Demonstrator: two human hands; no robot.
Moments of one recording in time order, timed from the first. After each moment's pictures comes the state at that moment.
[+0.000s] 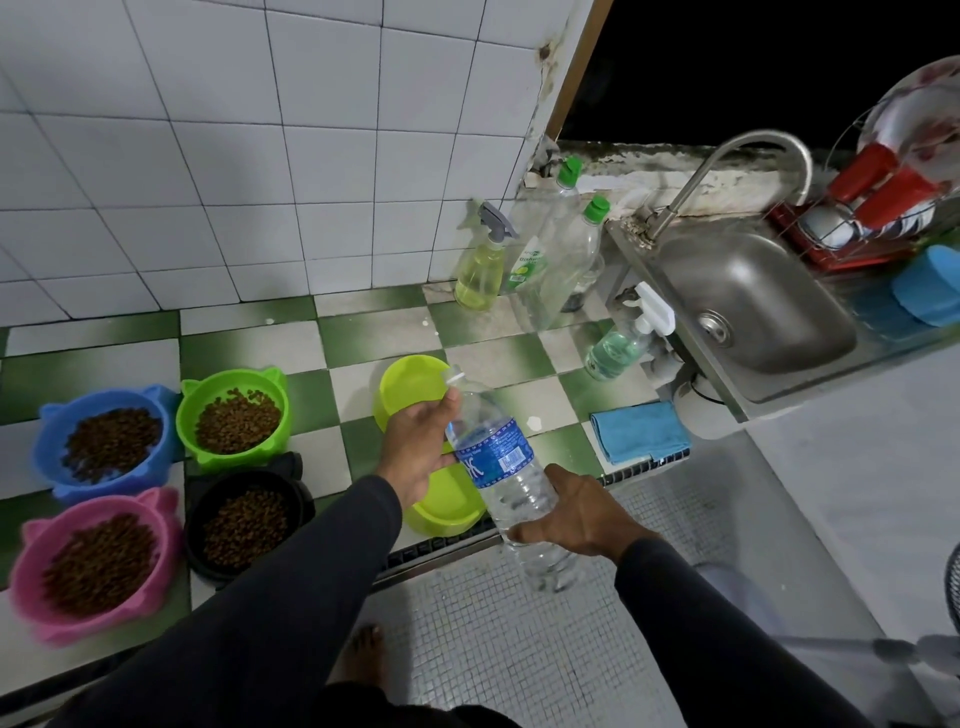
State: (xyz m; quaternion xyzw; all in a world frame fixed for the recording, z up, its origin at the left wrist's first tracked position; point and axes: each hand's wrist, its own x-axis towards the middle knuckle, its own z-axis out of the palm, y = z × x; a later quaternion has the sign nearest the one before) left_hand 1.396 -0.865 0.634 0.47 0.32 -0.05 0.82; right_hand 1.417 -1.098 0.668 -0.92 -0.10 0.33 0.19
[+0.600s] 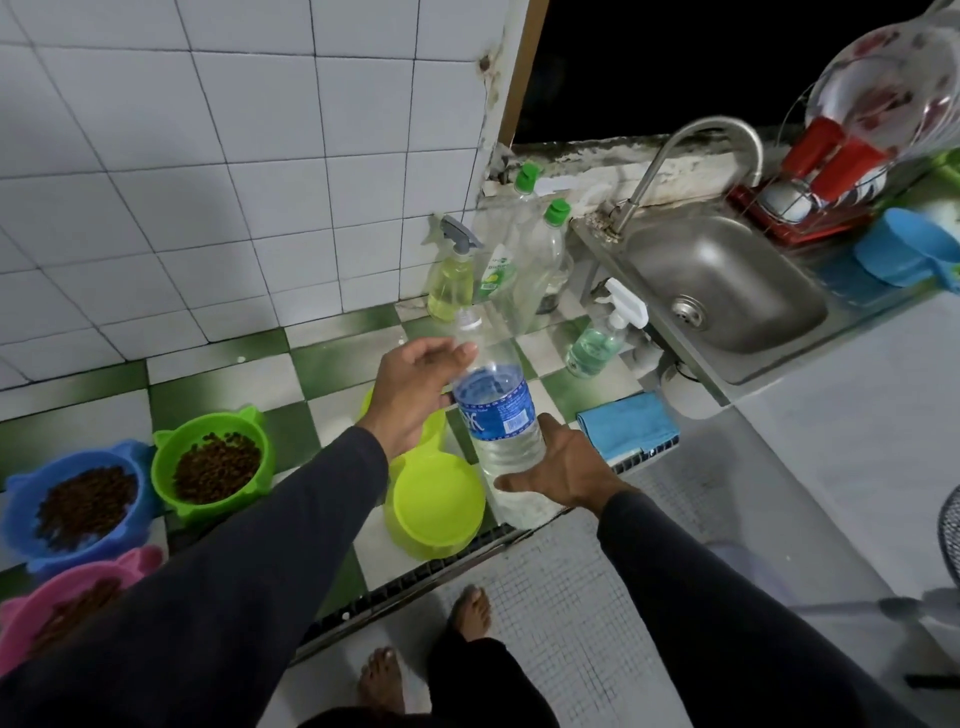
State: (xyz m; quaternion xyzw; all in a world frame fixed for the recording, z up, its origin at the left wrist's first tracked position) left_hand 1.451 -0.847 0.712 0.55 0.20 -0.01 0.81; right_hand 1.459 -1.074 0.684 -0.93 -0.10 0.22 0.27
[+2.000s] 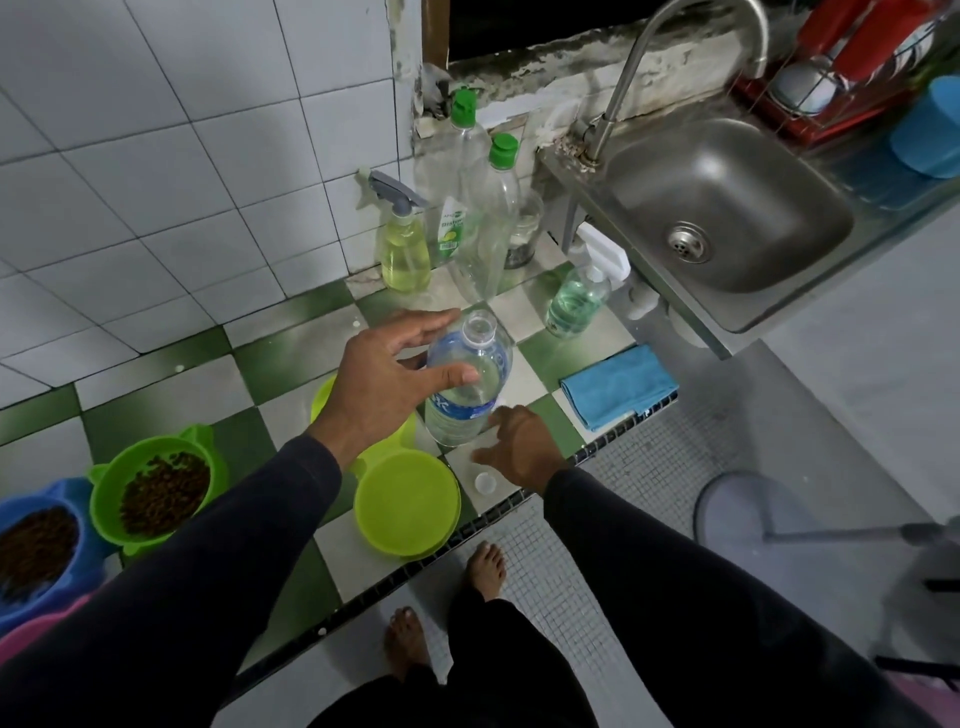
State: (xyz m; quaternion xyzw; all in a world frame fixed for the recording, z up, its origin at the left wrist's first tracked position) left_hand 1.485 -0.870 0.714 0.75 -0.01 0.03 0.66; right_hand 1.499 -1.072 0.608 -0.91 -0.03 0.25 0.33
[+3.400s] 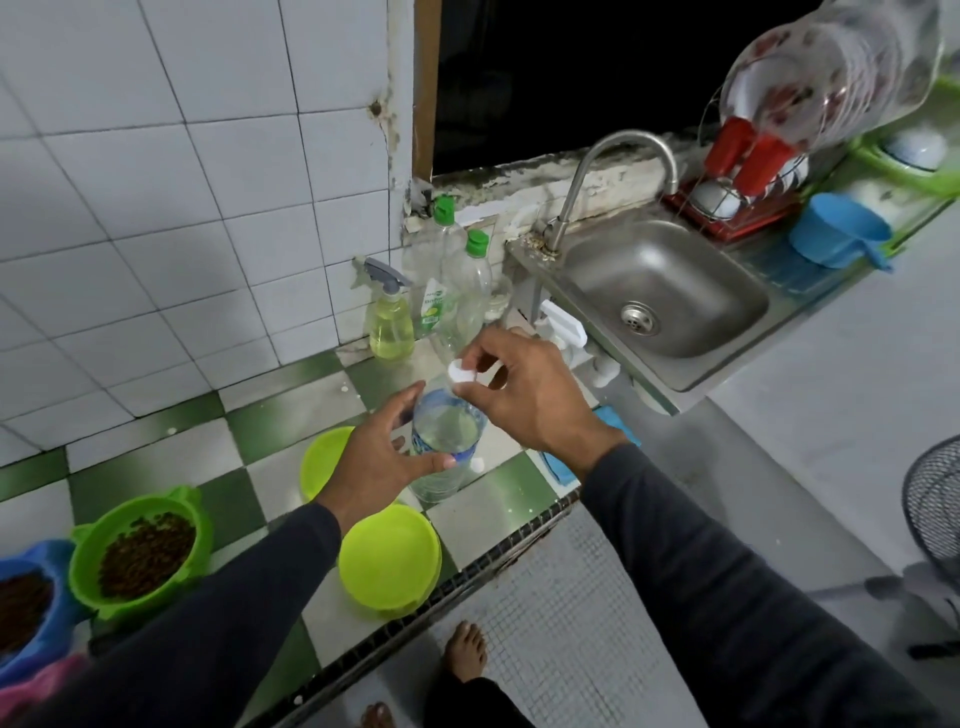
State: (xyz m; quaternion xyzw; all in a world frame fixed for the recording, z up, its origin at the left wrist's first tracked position) left_hand 1.464 -0.872 0.679 0.77 0.02 -0.04 0.64; right_hand 1.514 -1.064 0.808 -0.90 -0.26 -0.06 0.35
